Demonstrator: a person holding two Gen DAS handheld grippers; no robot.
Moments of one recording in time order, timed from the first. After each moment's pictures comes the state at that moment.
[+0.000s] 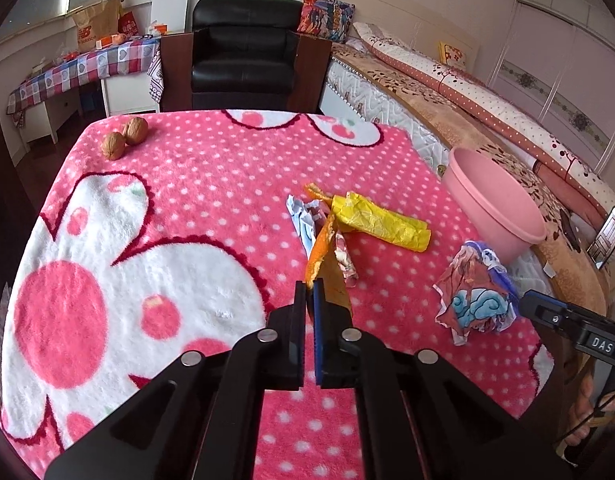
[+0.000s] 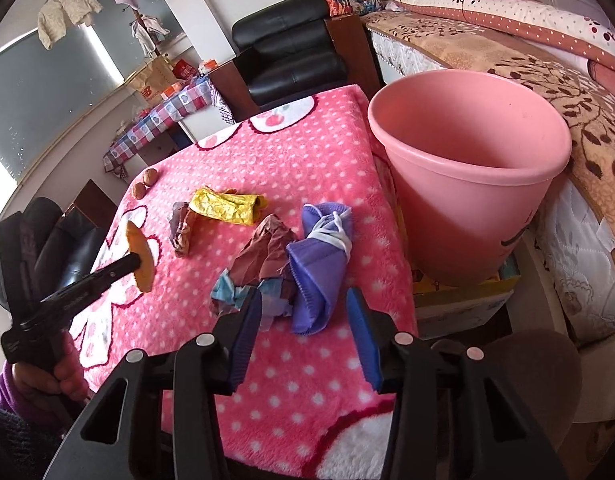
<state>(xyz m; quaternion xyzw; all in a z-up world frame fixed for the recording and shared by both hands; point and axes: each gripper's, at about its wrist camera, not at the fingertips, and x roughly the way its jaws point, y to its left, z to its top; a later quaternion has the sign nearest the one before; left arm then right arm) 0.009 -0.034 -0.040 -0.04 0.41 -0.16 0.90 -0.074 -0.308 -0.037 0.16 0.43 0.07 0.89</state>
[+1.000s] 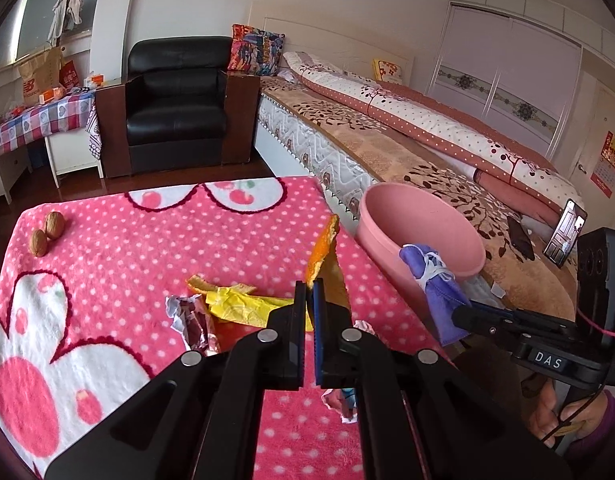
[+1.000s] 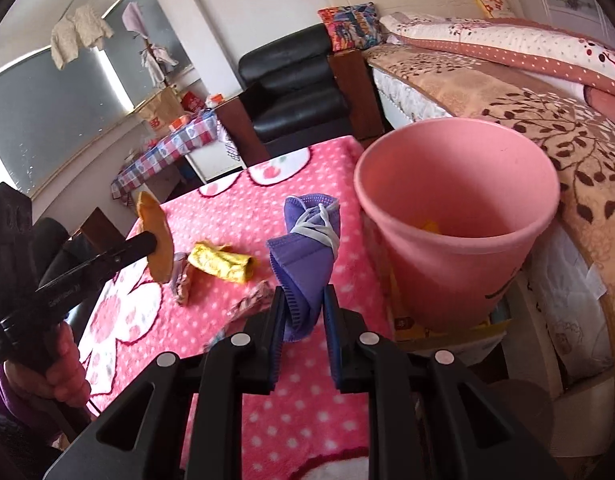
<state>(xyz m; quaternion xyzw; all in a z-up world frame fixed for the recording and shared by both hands) 0.026 -0.118 0.008 -0.01 0.34 -0.26 0.90 -0.065 -0.347 -0.015 0.18 0.37 0.07 0.91</state>
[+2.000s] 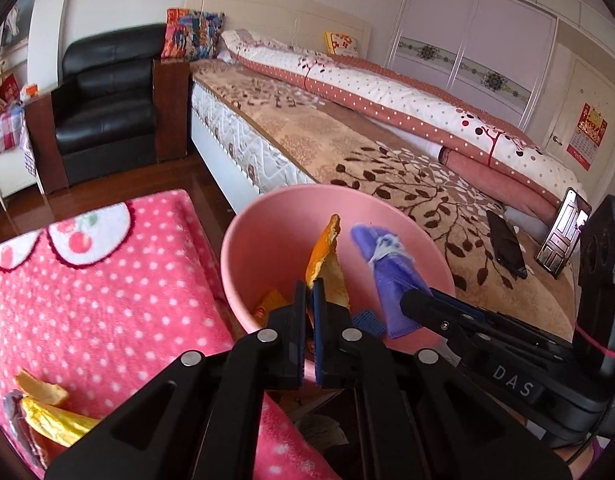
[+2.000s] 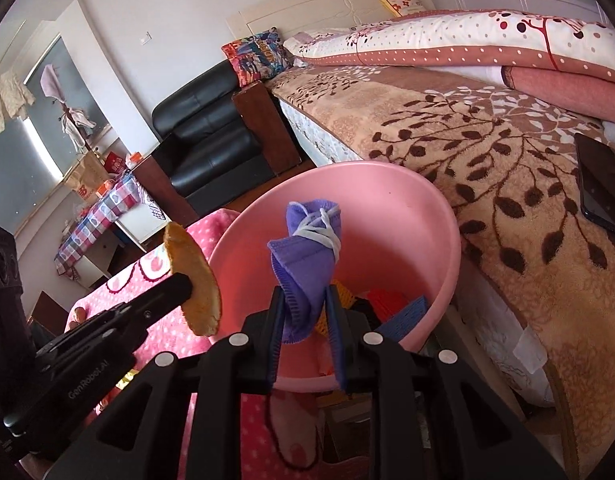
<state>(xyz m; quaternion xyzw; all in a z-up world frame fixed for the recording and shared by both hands) 0.100 -0.300 -0.020 0.01 0.37 -0.32 0.87 0.000 -0.457 -0.026 0.24 0.34 -0.06 0.91</state>
